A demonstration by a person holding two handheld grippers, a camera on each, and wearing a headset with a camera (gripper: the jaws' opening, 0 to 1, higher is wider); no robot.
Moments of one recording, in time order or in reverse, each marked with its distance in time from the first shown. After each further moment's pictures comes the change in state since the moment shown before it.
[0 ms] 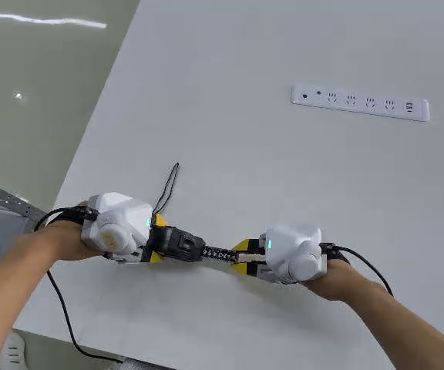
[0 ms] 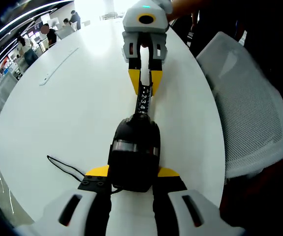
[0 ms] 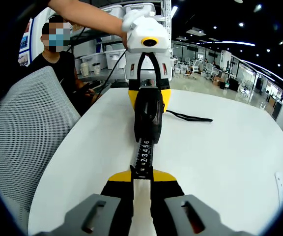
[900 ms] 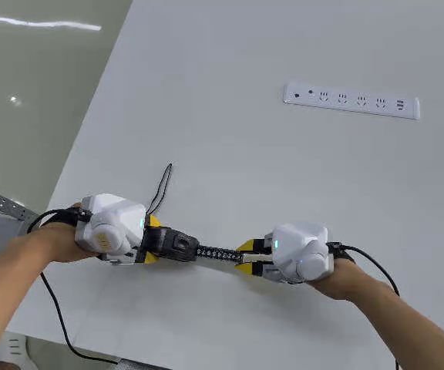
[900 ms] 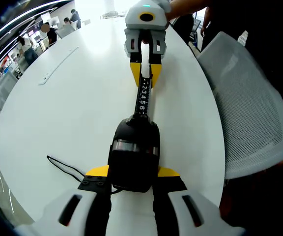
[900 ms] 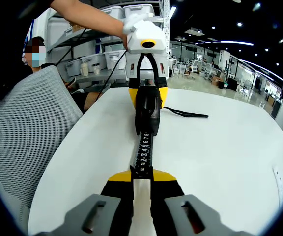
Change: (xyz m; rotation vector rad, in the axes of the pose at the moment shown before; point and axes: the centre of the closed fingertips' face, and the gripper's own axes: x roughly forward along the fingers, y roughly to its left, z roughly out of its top) left arm 0.001 0.000 0.000 -0.007 0.010 0.001; right arm -0.015 0.001 -0.012 0.008 -0.005 -0.007
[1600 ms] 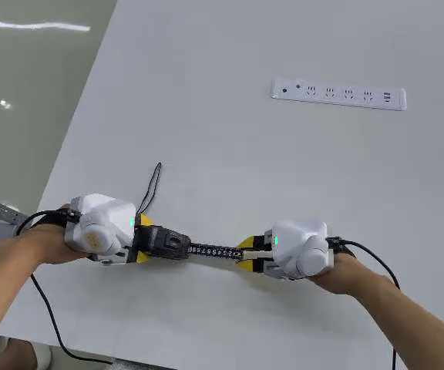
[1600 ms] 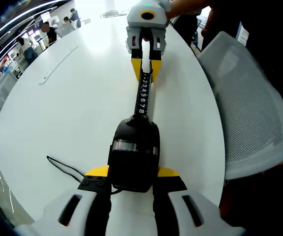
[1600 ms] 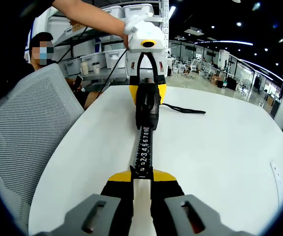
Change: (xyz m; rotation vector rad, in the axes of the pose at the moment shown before) left arm 0.001 -0.001 0.001 -0.003 0.009 0.000; right arm -0.012 0.000 -0.011 0.002 0.009 -0.008
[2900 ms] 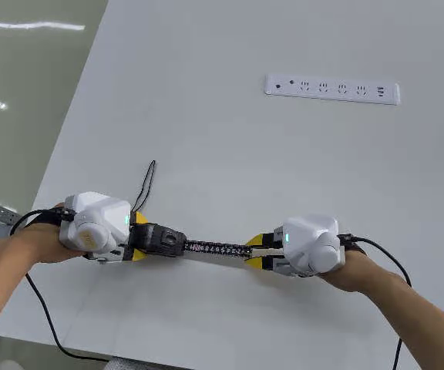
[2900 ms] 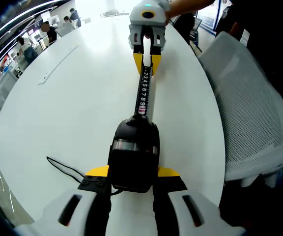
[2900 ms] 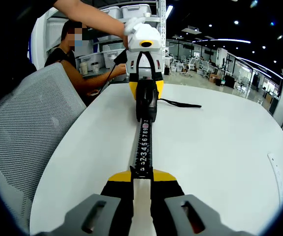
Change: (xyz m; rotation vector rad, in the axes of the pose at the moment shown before) left arm -0.001 -0.002 0.004 -0.004 0.006 0.003; right arm -0.020 0.002 -0.017 0.017 0.005 -0.009
